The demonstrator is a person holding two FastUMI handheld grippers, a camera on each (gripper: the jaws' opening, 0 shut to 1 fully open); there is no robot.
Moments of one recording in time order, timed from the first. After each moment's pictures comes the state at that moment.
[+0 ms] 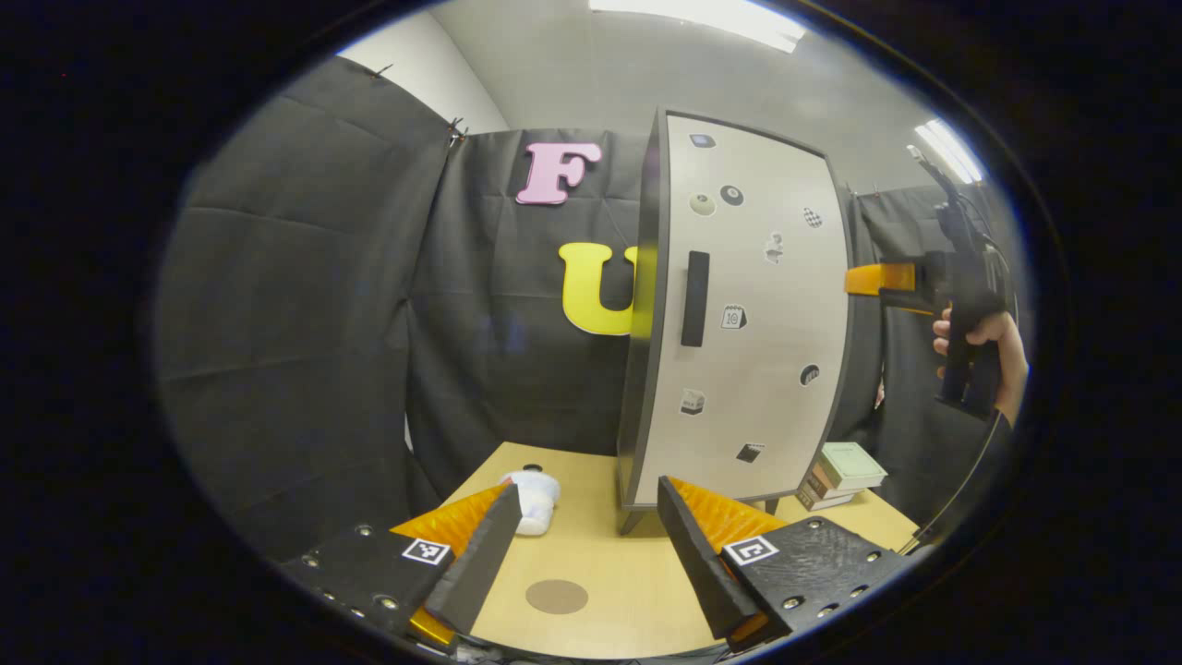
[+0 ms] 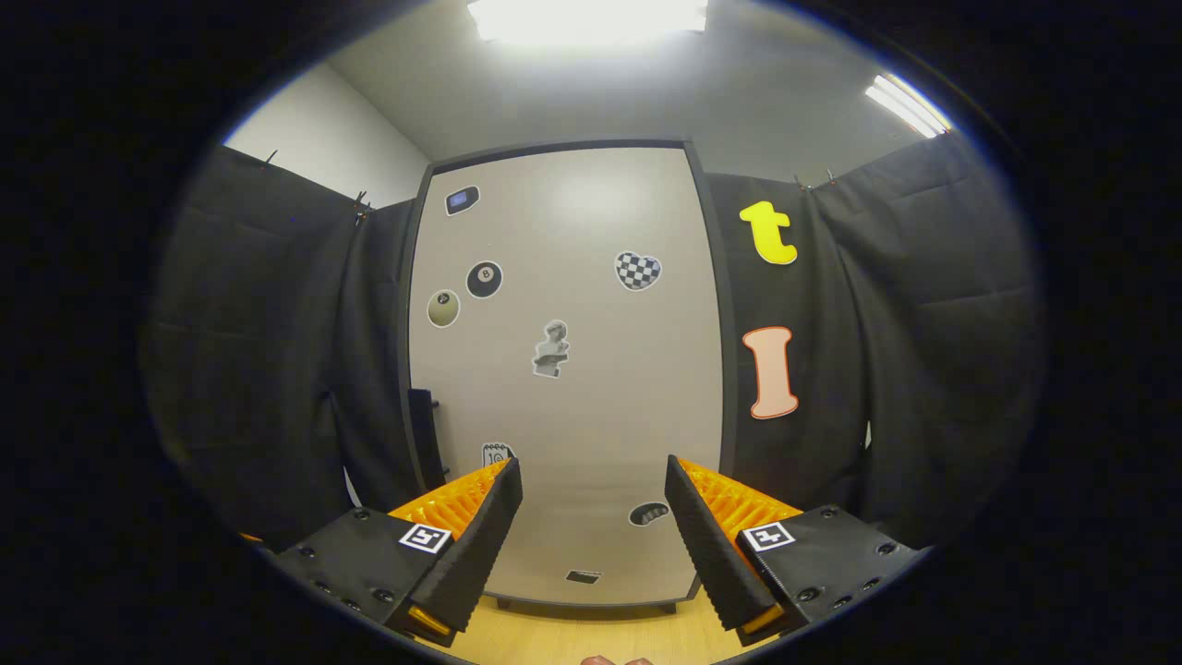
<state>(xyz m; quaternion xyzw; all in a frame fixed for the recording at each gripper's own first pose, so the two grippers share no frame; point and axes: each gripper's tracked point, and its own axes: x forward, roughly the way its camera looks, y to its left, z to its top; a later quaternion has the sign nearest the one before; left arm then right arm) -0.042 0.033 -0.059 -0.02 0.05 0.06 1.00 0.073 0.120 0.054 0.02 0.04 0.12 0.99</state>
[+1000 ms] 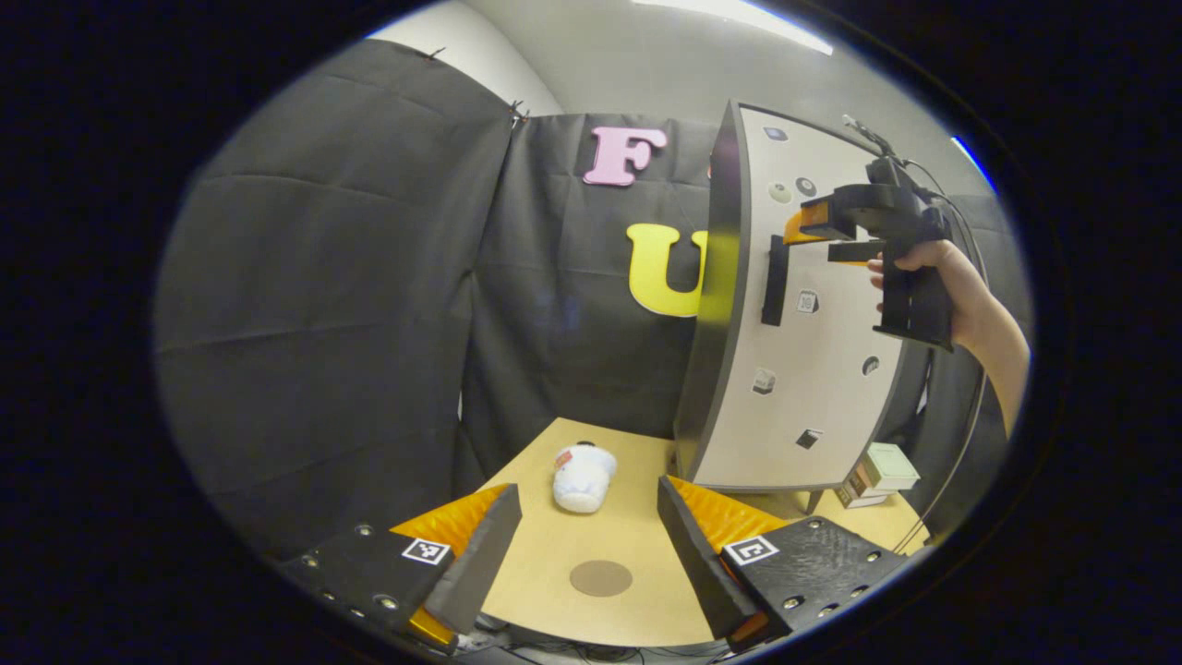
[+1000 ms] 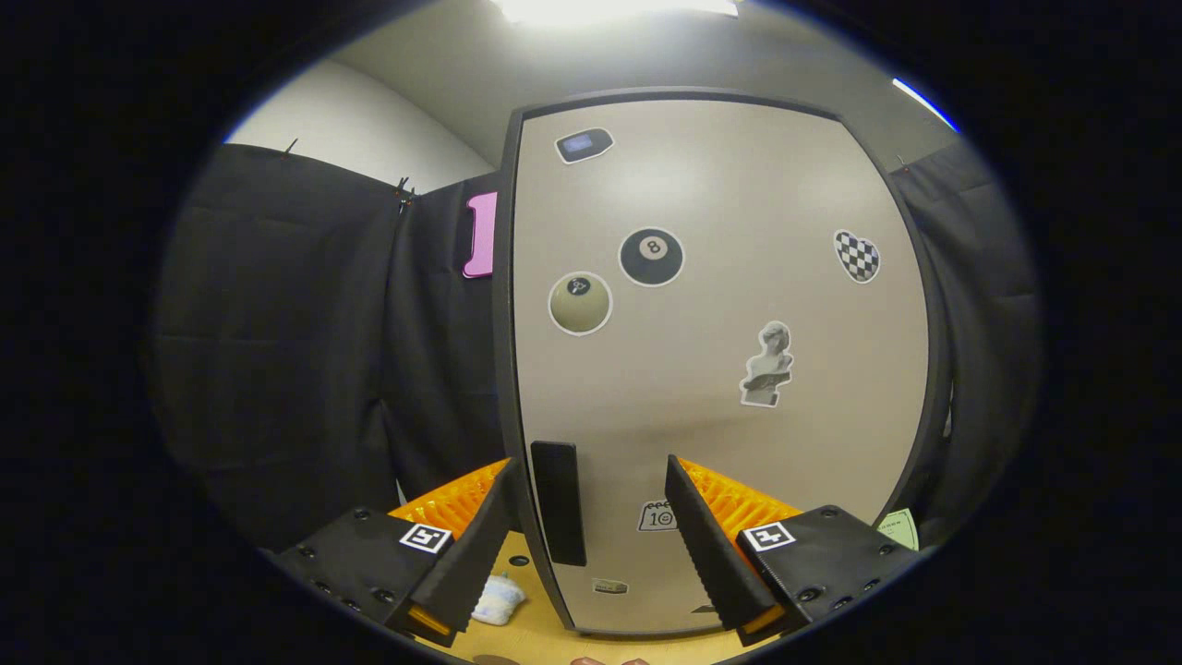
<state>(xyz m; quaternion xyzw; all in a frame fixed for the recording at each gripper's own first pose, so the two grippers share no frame) -0.071 0.103 -0.097 -0.05 0.08 0.14 0.98 0.139 0.290 0.051 0.02 0.07 0.19 0.98</state>
